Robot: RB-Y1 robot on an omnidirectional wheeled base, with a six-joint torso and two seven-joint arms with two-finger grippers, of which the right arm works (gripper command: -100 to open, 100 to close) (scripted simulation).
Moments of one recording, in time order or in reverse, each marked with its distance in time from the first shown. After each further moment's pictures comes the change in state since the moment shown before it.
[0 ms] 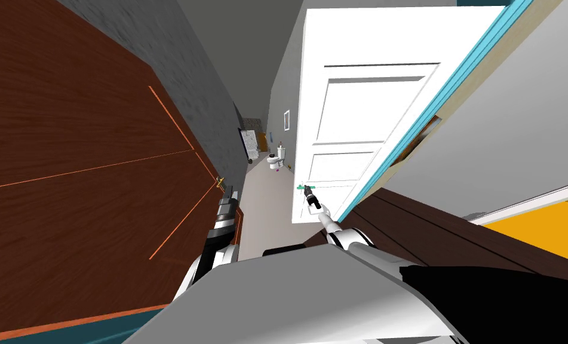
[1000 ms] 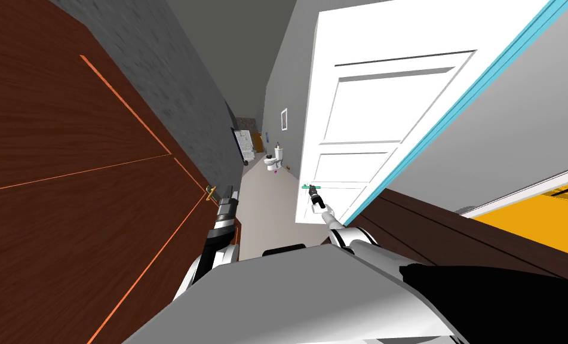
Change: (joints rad) arm -0.018 -0.039 -0.087 0.060 -0.027 -0.018 0.030
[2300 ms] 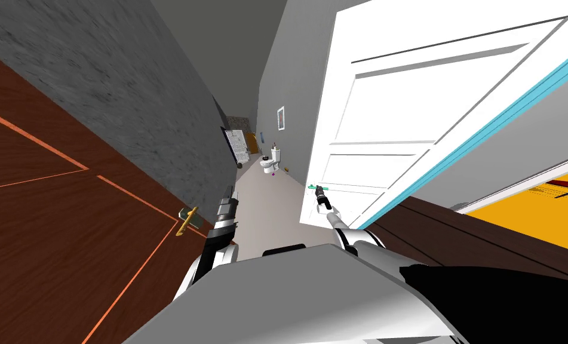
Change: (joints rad) arm 0.018 -0.041 -0.109 0.023 -0.036 -0.011 0.040
